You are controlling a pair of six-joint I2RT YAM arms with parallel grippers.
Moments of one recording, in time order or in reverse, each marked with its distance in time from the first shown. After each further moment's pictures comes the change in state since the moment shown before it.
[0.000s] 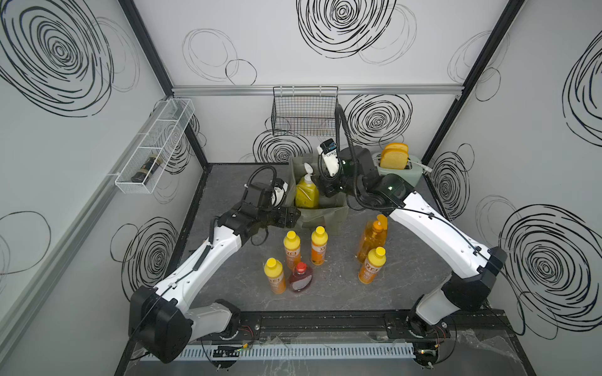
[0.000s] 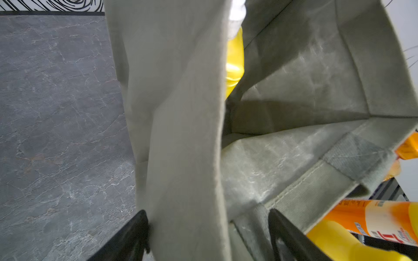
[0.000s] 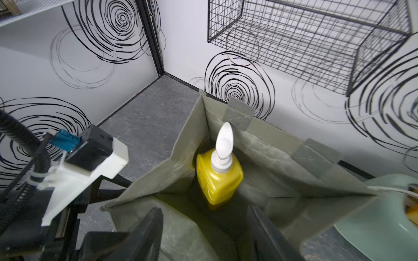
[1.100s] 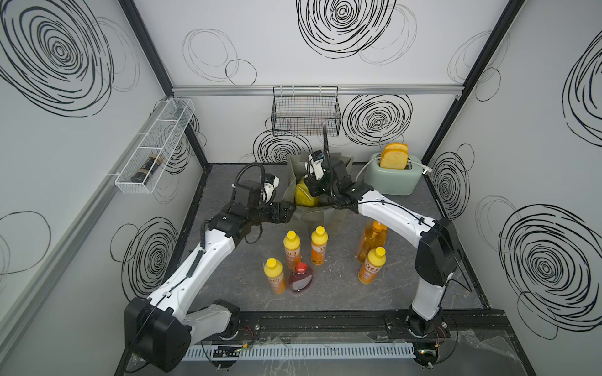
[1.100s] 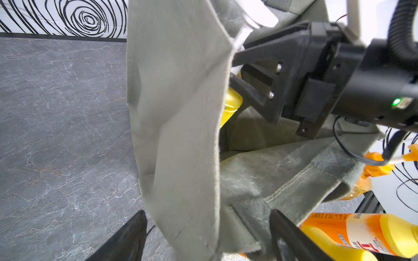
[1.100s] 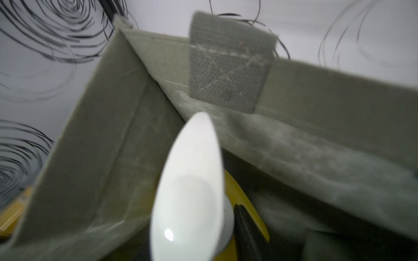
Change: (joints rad) left arm 0.090 -0.046 -0.007 0.049 0.069 -0.013; right arm -0.089 0.236 -0.189 0.435 -0.058 0.067
